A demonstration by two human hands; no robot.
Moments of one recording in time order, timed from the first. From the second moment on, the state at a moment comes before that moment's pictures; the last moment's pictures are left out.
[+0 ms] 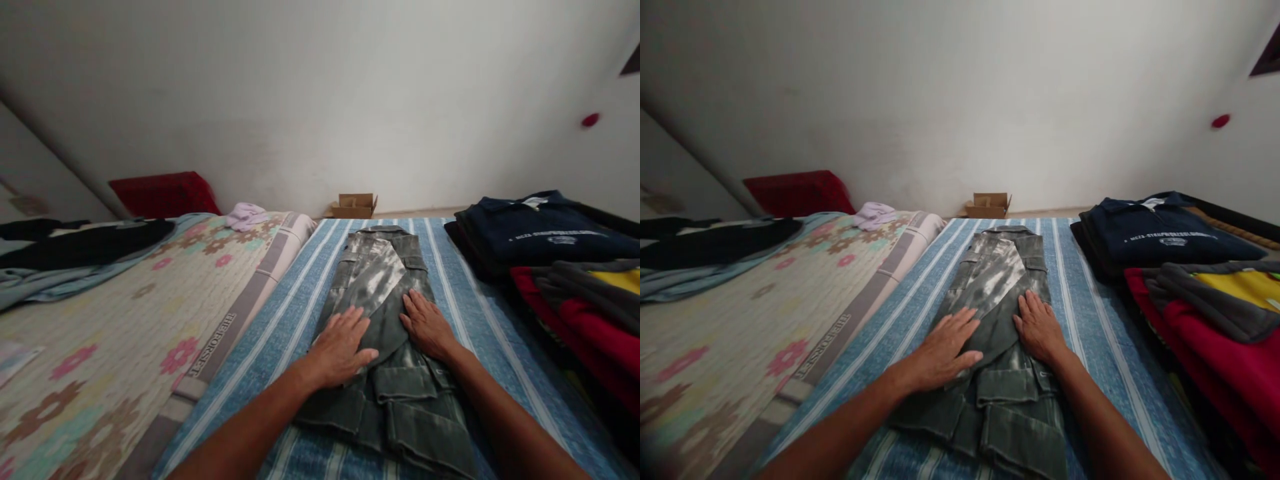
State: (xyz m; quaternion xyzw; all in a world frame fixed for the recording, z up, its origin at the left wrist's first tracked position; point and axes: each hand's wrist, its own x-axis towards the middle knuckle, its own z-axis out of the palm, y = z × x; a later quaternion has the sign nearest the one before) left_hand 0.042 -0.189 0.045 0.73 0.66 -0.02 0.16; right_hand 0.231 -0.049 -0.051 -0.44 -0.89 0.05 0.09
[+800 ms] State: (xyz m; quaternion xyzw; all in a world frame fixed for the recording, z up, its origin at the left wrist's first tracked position) left_hand 0.044 -0.192 0.014 0.72 0.67 -0.03 0.15; right_hand 0.234 -0.045 -0.056 -0.43 -0.89 0.05 0.11
